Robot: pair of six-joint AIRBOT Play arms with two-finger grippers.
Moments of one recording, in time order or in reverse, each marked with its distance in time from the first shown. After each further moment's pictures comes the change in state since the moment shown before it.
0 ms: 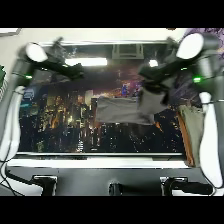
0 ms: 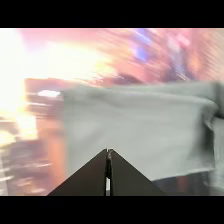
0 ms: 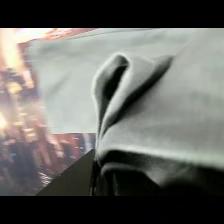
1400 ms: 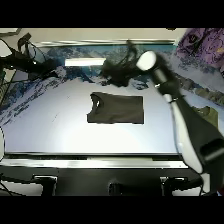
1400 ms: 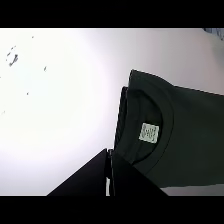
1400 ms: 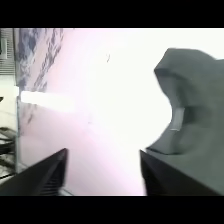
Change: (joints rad) left arm 0.175 0.077 -0.028 0.048 -0.112 0.043; right arm 0.089 -0.139 0.000 0.364 -0.414 -0.163
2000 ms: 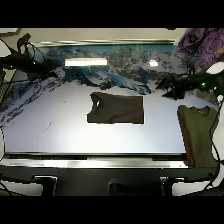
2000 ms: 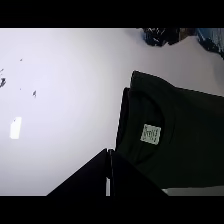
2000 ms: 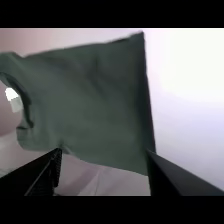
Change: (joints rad) left arm 0.008 -0.001 0.000 0.000 0.001 0.000; right arm -0.592 0.000 -0.310 0.121 0.313 -0.433
